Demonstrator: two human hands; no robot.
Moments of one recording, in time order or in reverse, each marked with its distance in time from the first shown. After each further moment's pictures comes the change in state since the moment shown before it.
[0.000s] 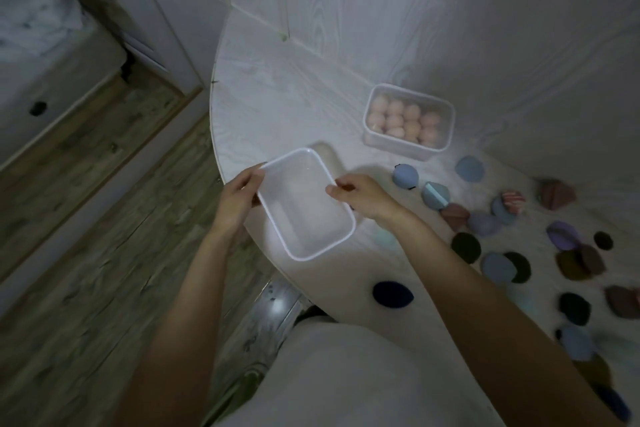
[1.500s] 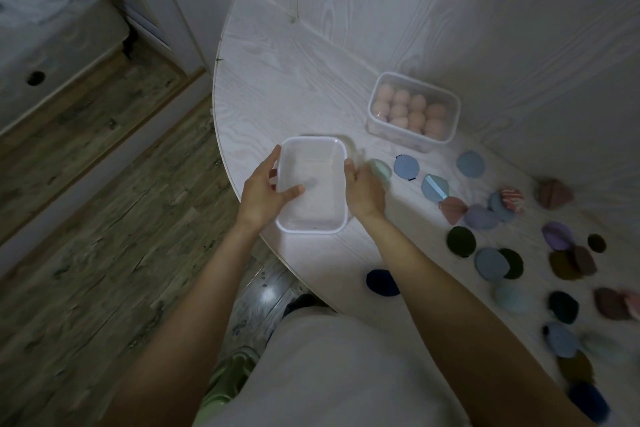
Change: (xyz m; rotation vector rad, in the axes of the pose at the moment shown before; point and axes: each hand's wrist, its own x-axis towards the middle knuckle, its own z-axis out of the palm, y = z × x) left_hand -0.019 -0.020 0.027 0.369 -0.053 0.168; right_hand 0.004 0.012 0.029 -0.125 0.473 0.091
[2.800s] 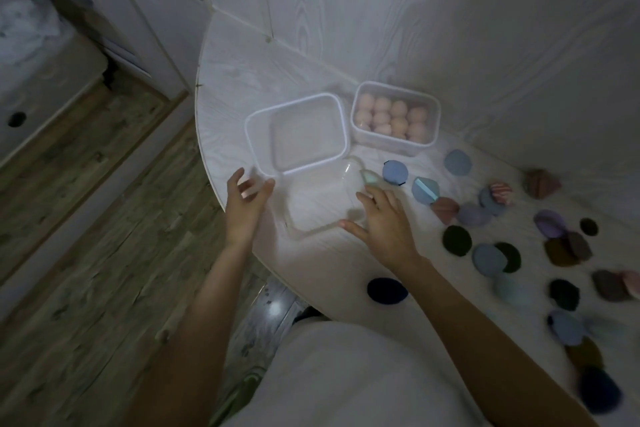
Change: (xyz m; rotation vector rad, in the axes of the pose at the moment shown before) left_hand 0.017 -0.007 -0.004 -0.258 0.155 -0.222; right_hand -0.021 0.062 -0.029 -0.522 0.058 -0.508
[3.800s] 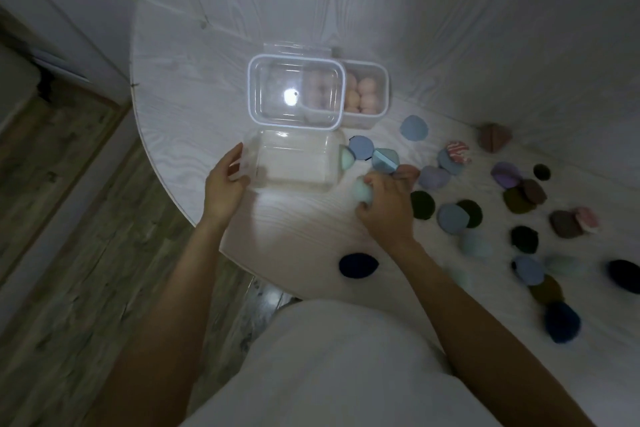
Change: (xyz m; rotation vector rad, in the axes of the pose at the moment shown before) left_hand 0.018 0.012 0.035 0.328 -0.215 0.244; right_hand -0.032 0.047 0.003 0.125 0.251 0.336
